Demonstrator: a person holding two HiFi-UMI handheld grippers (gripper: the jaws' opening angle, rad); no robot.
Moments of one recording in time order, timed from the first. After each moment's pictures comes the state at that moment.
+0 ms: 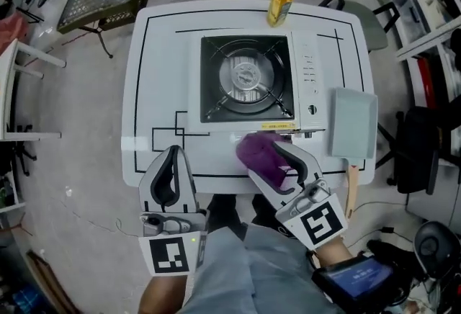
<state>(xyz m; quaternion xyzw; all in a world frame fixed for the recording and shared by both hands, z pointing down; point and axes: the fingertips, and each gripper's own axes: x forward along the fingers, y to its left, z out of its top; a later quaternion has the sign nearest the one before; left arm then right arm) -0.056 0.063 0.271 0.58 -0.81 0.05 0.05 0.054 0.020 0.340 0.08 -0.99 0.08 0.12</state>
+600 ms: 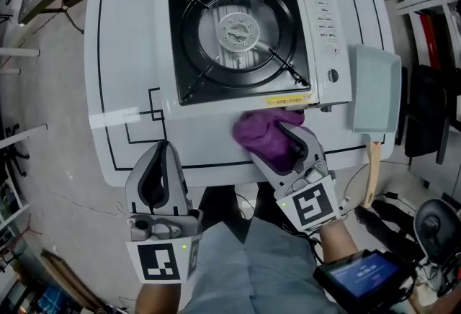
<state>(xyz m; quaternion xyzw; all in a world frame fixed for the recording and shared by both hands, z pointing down) -0.065 0.055 0.379 0.62 -0.77 0.08 0.14 0.071 0.021 0.505 0.09 -0.94 0.07 0.33</state>
